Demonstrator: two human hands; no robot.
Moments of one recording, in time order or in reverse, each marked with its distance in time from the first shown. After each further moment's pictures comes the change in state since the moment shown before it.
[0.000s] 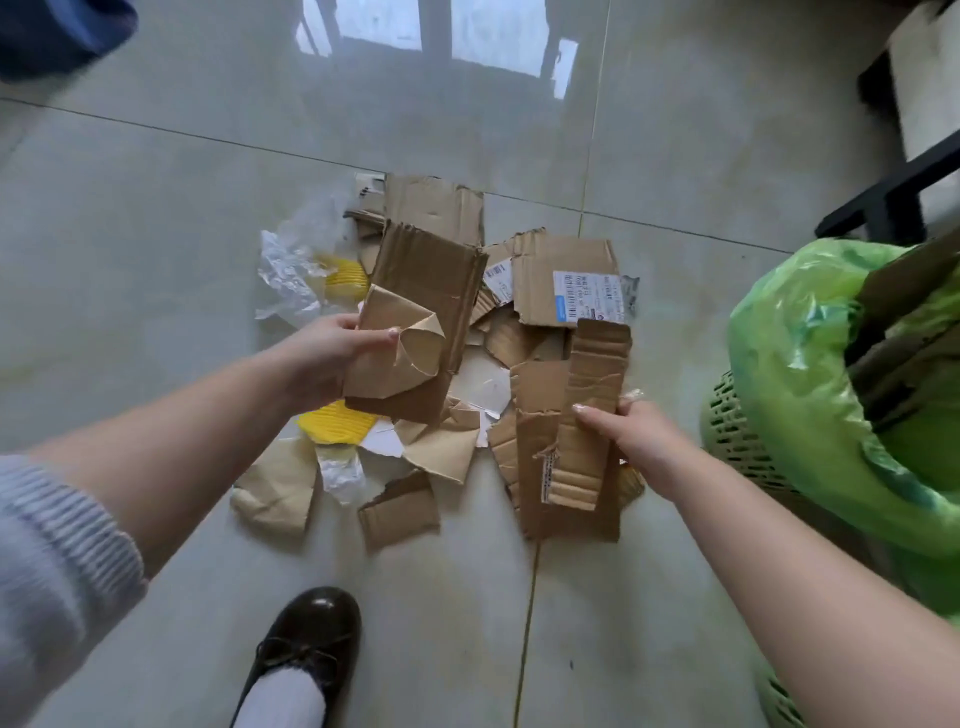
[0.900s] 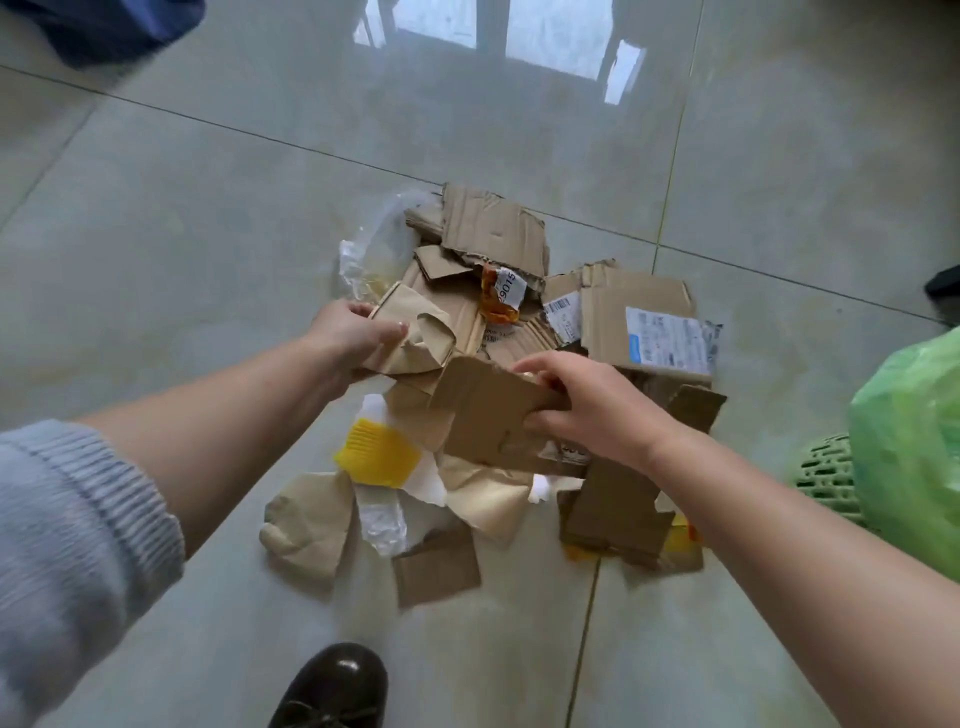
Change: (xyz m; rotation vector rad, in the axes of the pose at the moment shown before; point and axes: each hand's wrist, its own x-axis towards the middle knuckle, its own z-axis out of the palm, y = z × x) left_hand 0.058 0.015 -0.045 0.037 0.443 -0.087; right_hand 0.026 -0.104 0.066 -0.759 -0.235 -0.679
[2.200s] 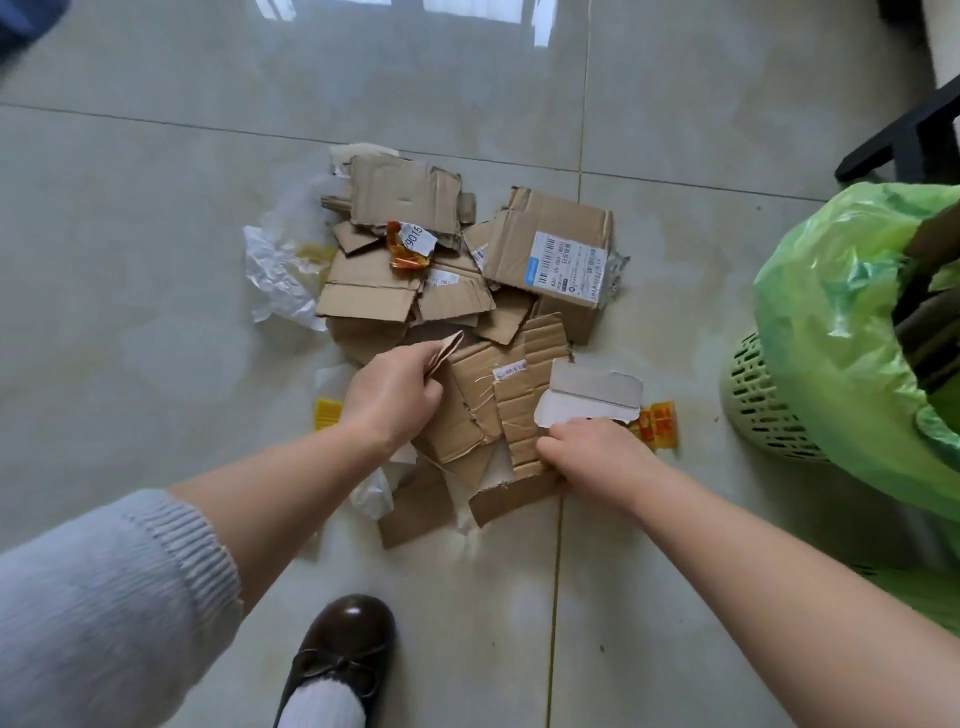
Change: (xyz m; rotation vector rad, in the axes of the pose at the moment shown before) left_hand -0.084 -0.057 0.076 0.912 -0.039 0.673; right_hand -0.091 0.064 0.073 -0.626 -0.186 -0.022
